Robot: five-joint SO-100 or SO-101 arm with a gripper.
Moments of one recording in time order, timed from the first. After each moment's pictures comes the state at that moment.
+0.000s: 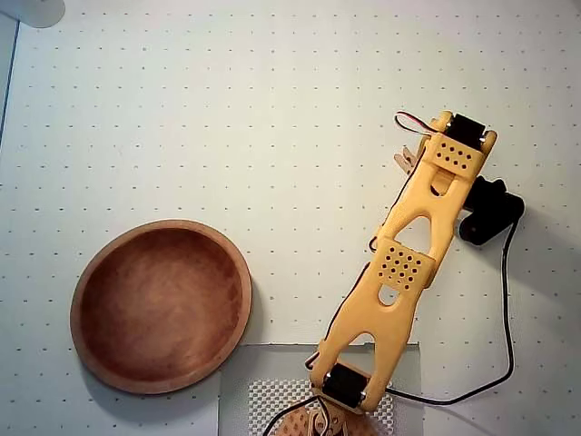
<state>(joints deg) 25.6 28.7 17.1 100.7 -149.1</state>
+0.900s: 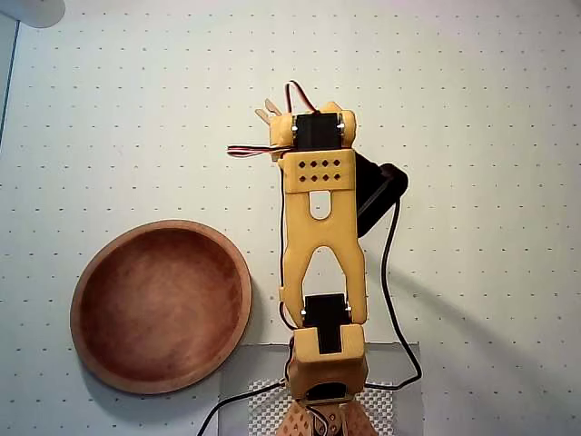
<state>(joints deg) -12.8 93.3 67.1 100.9 -127.4</state>
